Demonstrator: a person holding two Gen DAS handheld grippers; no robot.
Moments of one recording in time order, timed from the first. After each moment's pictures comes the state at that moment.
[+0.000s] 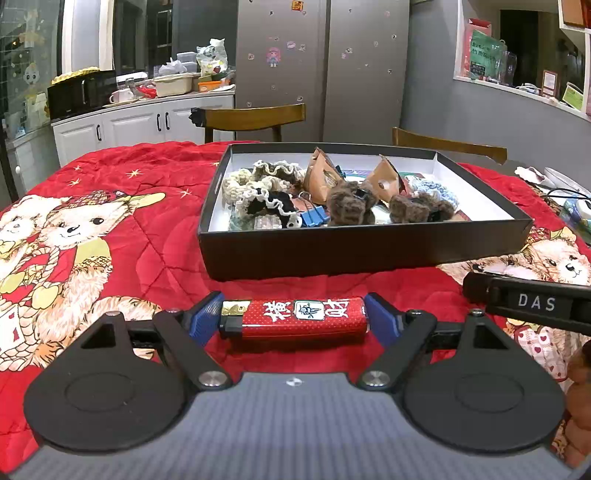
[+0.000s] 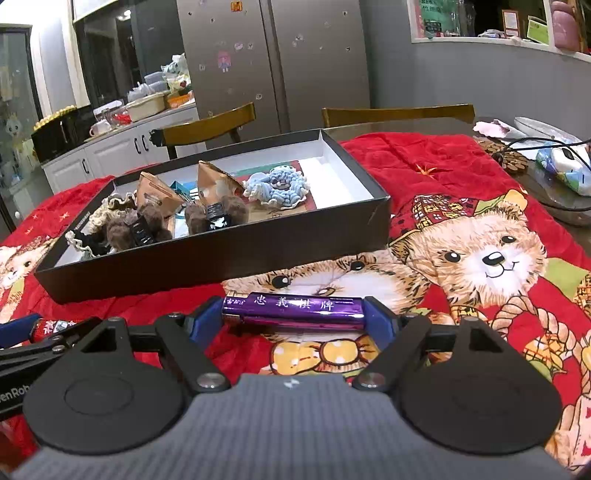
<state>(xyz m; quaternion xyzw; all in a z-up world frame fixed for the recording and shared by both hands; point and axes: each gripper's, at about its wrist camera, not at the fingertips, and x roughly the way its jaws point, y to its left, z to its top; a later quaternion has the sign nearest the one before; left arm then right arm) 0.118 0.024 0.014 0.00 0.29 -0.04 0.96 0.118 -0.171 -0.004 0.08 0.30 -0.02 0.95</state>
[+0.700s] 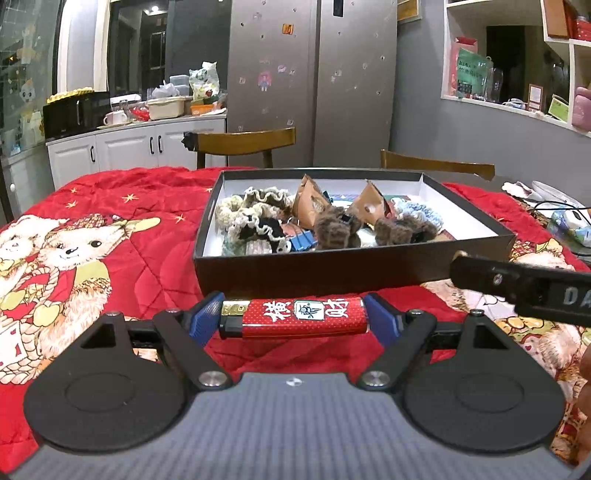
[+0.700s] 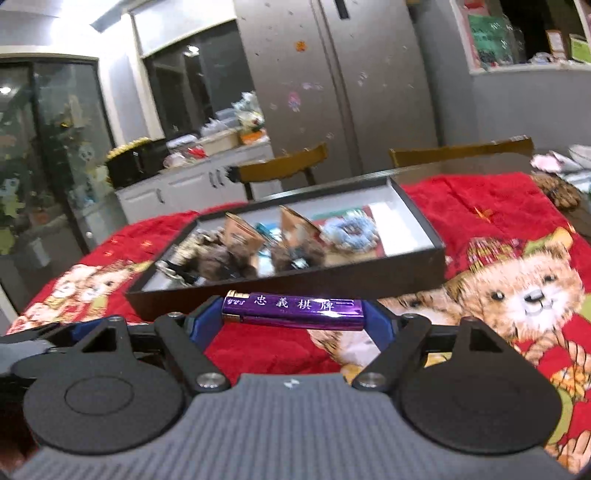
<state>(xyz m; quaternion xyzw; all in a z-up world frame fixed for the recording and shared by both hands) 0.106 0.021 0.023 0.00 0.25 -0.05 0.97 0.085 -0.169 0.025 0.10 0.22 0.11 0.96</state>
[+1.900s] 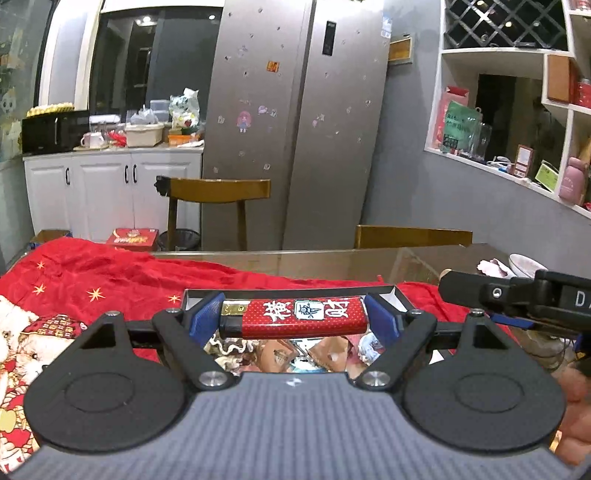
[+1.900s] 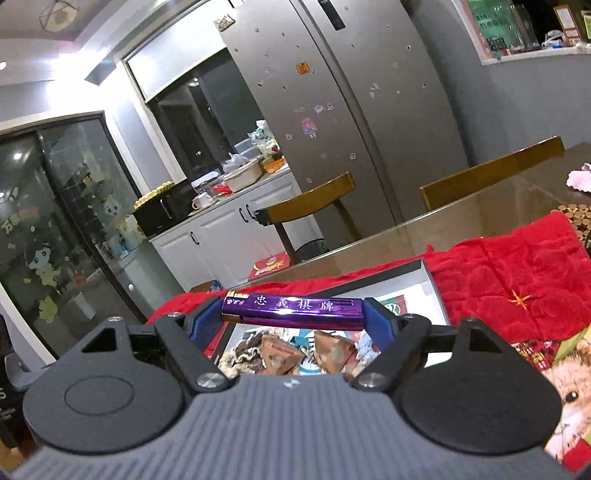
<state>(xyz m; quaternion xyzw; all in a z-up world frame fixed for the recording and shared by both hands) 0.188 0.011 0.148 -0.04 0.22 -0.09 0.97 0.183 -0.216 0.122 0.20 0.23 0.15 0.94</state>
